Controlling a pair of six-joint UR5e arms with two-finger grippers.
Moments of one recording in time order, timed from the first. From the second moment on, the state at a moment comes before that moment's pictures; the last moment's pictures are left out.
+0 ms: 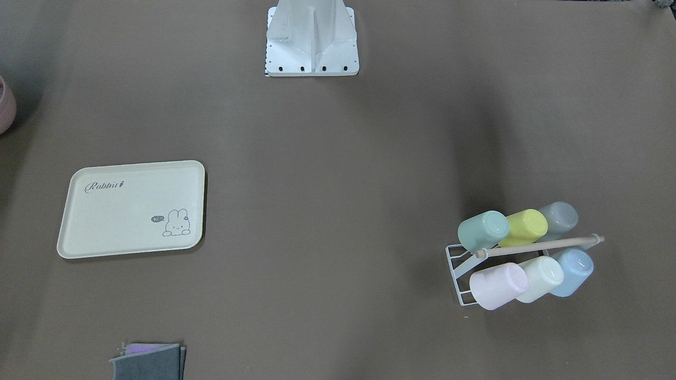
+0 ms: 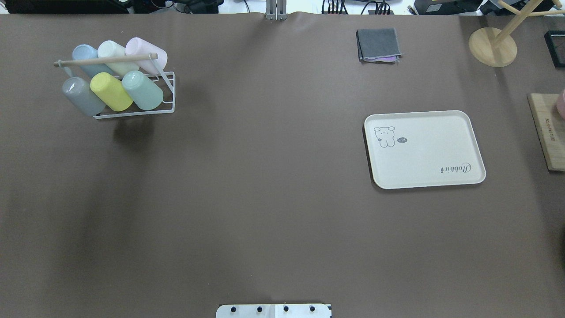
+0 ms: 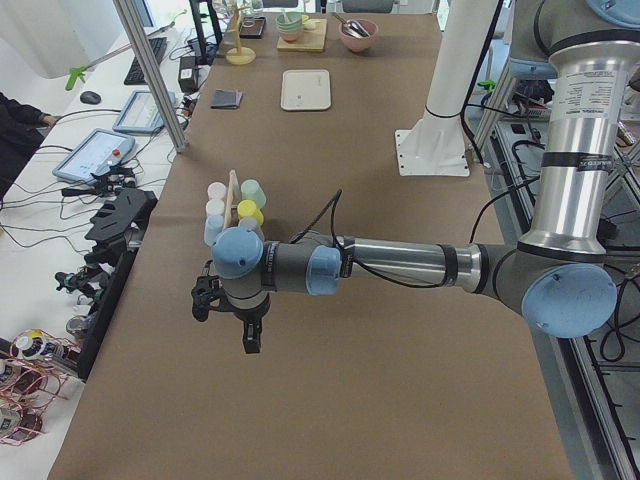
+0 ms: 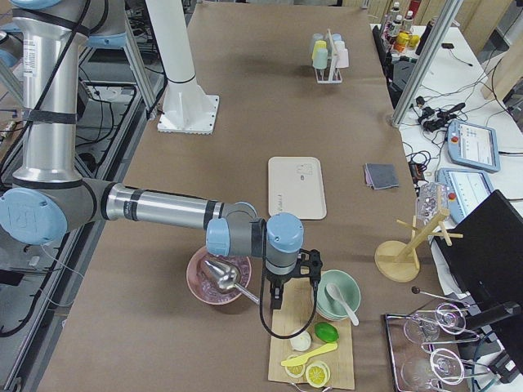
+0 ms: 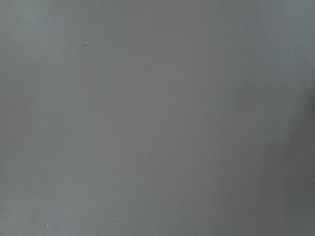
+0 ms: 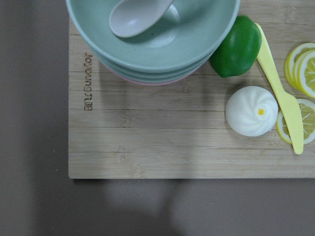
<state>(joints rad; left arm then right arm) -1.61 -1.64 -1.57 -1.56 -2.38 -0.10 1.57 -1.68 1.58 -1.47 2.29 0.02</state>
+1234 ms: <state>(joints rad) -1.63 -1.64 -1.73 -1.51 -2.38 -0.11 1.54 -1.69 1.60 -1.40 2.39 0.03</state>
